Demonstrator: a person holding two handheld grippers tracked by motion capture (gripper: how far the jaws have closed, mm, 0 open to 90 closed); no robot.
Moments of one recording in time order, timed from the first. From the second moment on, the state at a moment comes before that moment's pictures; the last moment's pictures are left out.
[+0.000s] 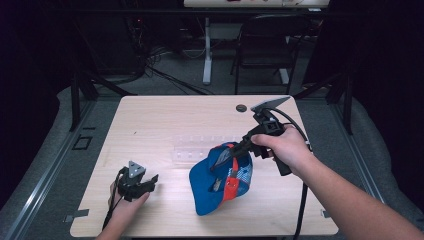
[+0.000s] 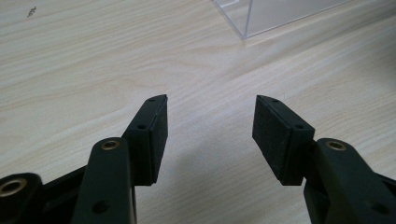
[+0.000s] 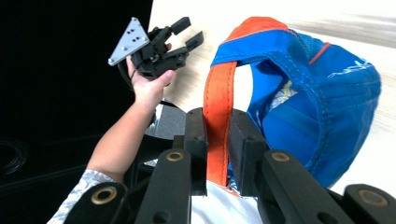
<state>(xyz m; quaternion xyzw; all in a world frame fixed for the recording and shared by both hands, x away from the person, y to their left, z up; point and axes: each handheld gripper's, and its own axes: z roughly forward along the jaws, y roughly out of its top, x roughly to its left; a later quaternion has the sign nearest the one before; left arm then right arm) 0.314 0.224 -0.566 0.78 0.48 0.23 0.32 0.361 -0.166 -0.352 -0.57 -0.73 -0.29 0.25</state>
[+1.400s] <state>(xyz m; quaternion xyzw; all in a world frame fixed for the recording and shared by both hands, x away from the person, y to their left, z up) 0.253 0.107 -0.511 0.83 0.28 0.18 0.45 0.385 -0.174 -0.314 -0.57 -0.69 -0.37 0.24</state>
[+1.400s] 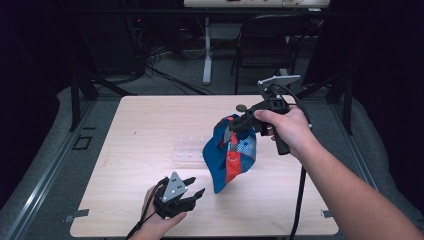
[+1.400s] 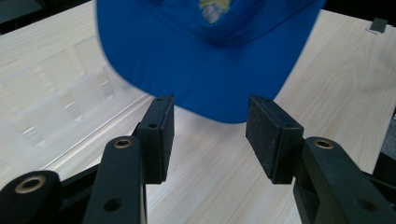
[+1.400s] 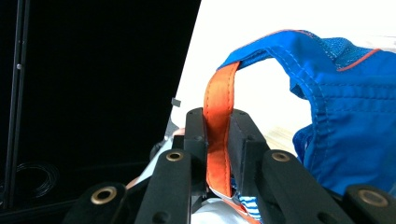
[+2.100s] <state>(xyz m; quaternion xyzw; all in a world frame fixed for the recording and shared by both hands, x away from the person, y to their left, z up) 0.258 0.075 -0.524 0.84 0.26 0.17 0.44 0.384 -0.166 -0.308 -0.55 -0.70 -0.38 0.24</state>
